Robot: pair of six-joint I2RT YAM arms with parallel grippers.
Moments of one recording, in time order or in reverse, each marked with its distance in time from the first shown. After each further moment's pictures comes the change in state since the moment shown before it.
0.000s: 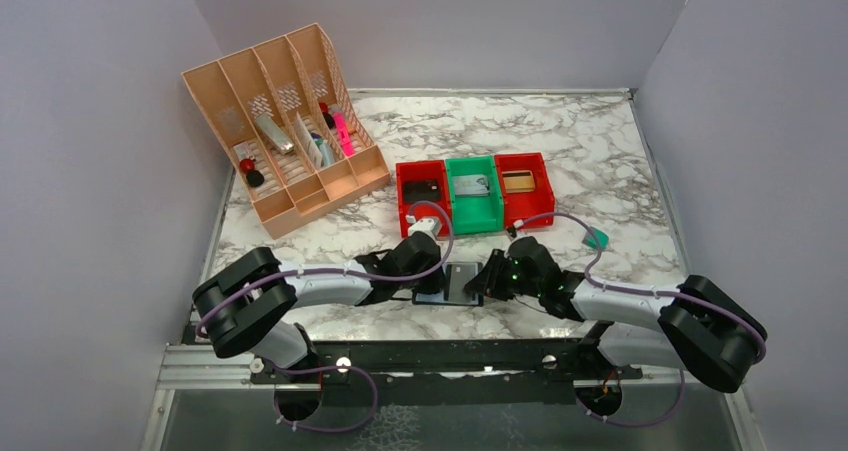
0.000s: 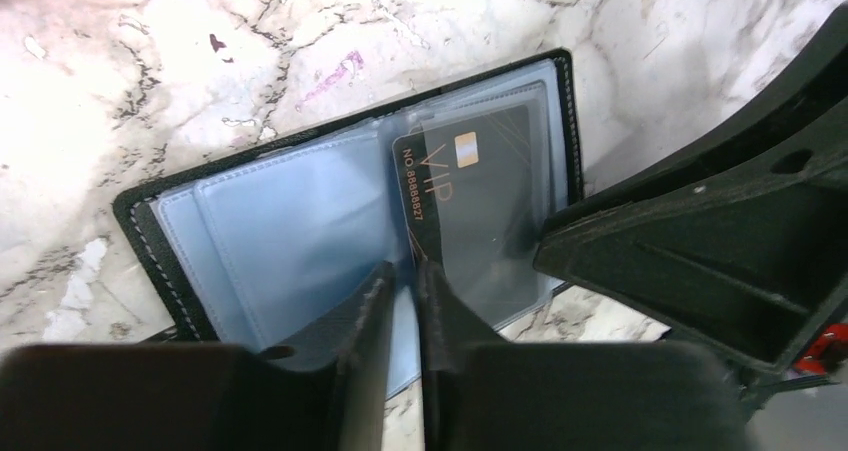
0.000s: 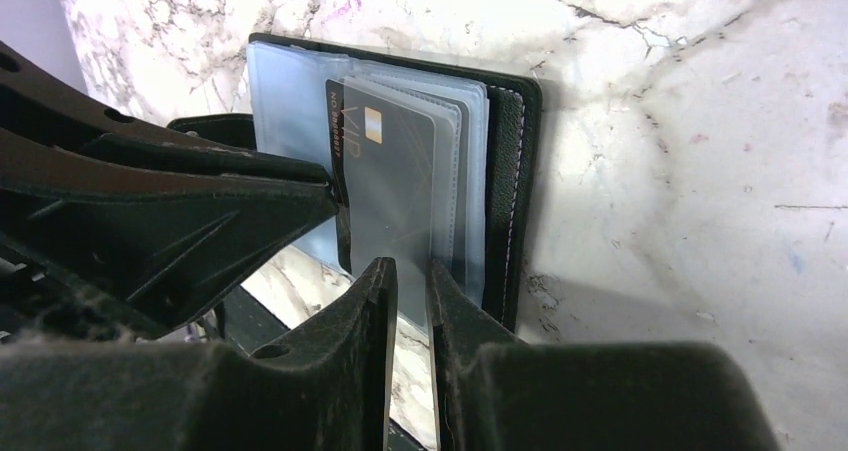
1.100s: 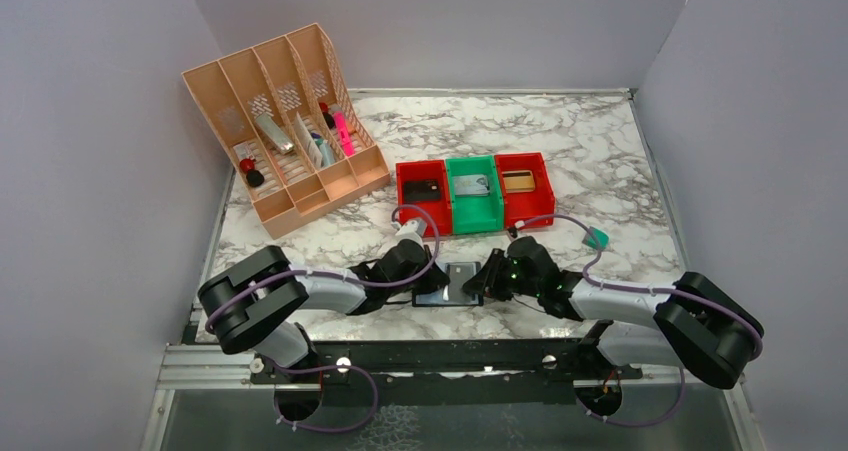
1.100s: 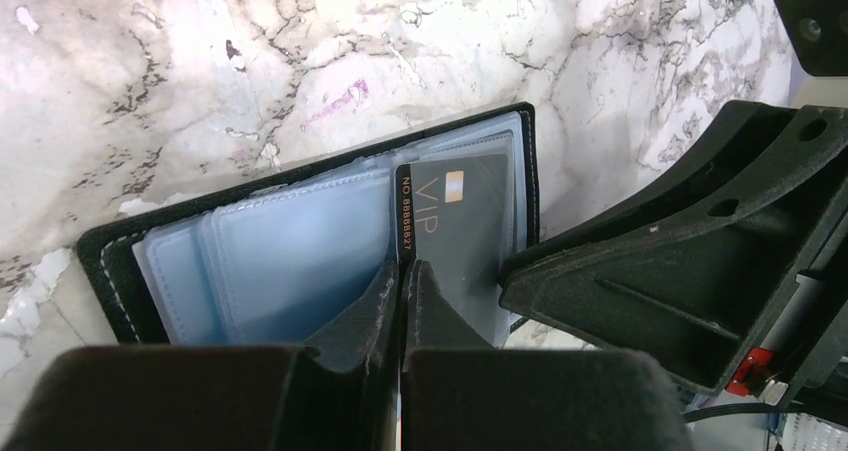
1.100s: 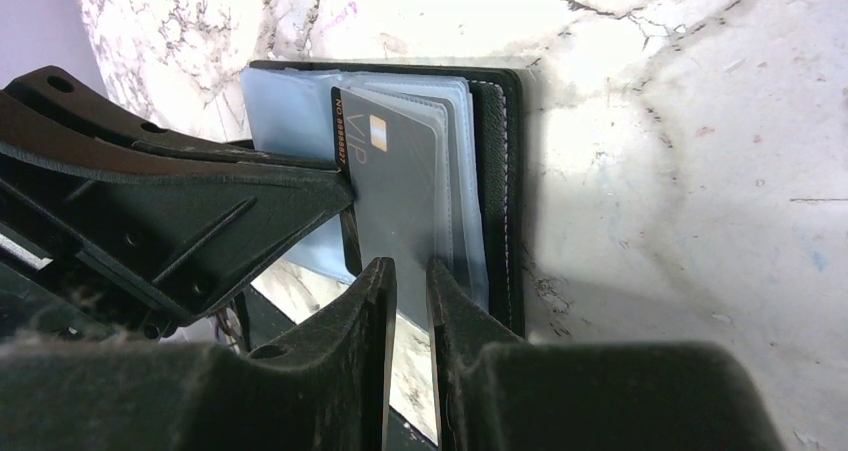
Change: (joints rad) left arm 0.015 0.039 -0.156 0.359 0.011 -0.208; right arm -0.001 0.021 -0.014 0.039 -0.001 0.082
